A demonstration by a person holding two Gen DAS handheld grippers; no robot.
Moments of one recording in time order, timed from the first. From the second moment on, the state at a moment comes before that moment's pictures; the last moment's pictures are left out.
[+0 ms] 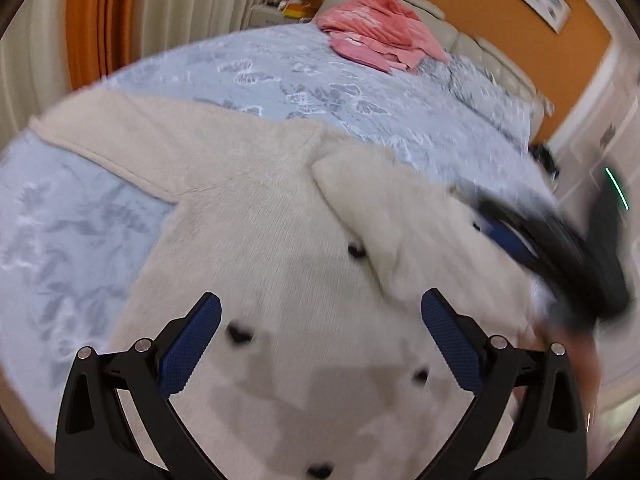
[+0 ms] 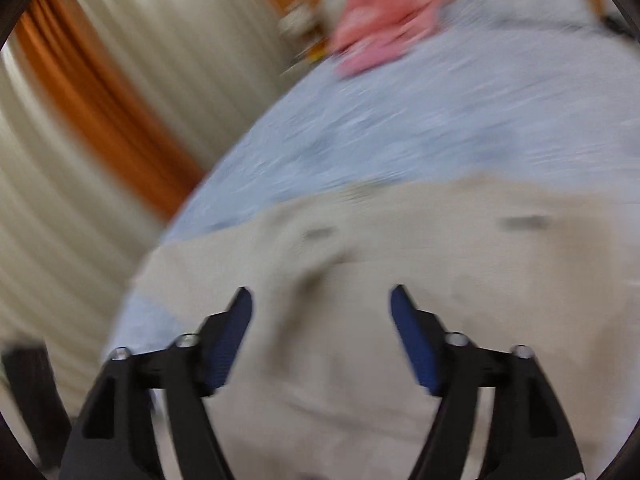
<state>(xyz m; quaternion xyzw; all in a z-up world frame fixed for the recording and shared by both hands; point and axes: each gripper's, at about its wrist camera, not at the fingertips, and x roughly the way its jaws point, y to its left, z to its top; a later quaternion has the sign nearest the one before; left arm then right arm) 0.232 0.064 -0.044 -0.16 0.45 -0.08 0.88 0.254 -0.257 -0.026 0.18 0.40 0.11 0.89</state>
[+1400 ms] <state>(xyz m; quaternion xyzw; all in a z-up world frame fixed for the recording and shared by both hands) 0.330 -0.002 -0.101 -0.10 0.49 -0.07 0.86 0.251 -0.447 -0.057 0.23 0.42 -0.07 0.88</state>
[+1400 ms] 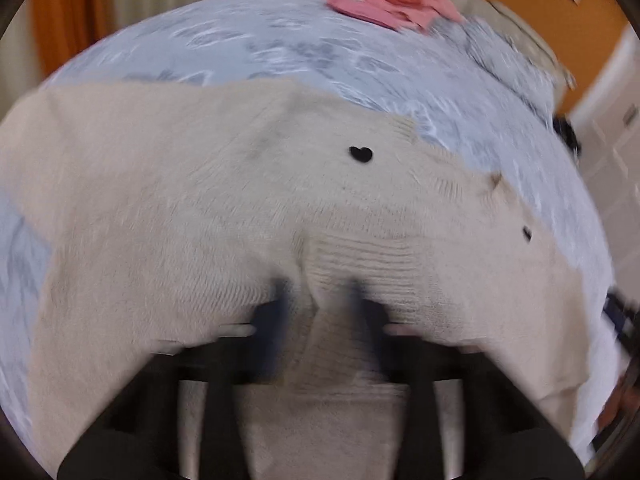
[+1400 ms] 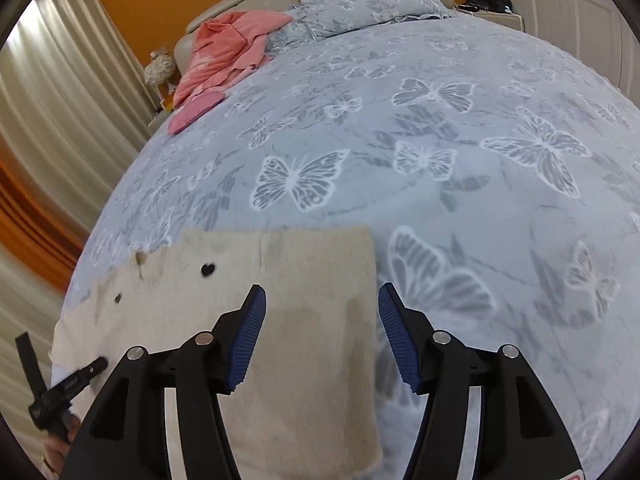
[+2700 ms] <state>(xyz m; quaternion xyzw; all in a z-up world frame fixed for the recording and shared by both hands) 0.378 0.019 -0.084 -0.09 0.44 -0.13 0.88 0.306 -0.453 -0.117 0.23 0.47 -0.11 0.84</state>
